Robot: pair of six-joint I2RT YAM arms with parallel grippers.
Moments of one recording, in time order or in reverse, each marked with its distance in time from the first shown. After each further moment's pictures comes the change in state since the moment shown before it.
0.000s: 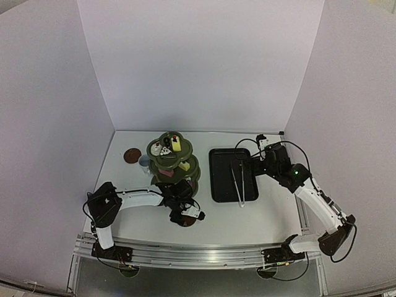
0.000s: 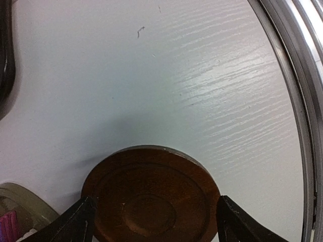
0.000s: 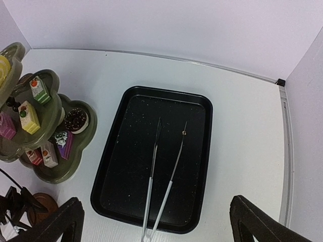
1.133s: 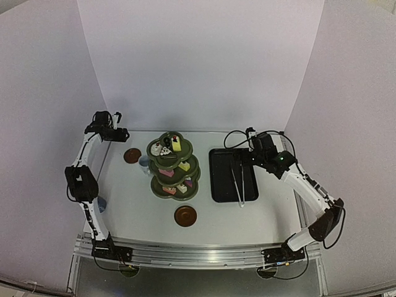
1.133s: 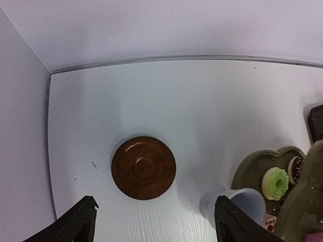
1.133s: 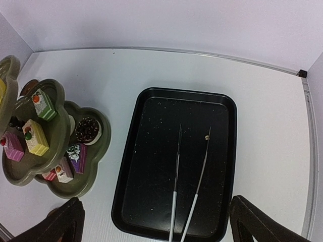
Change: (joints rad) left arm 1.018 0.135 0.753 -0.206 -0.025 -0.849; right arm 0.000 0.228 0.181 -0.008 -0.054 0.099
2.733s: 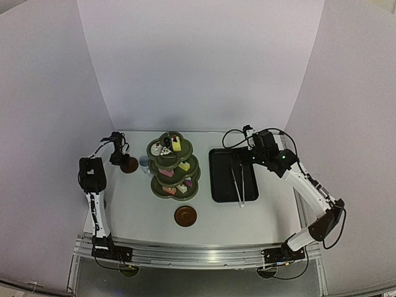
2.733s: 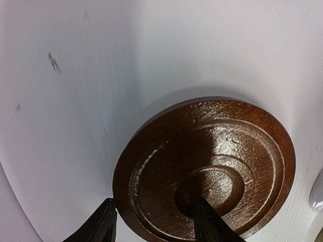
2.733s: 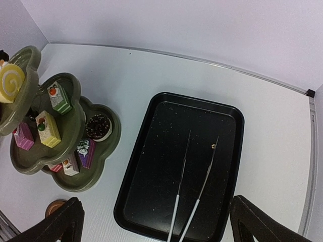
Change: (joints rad) left arm -0.022 0.354 -0.029 -0.121 -0.296 0.060; right arm 0.000 0.008 0.046 -0.018 -0.059 -0.092
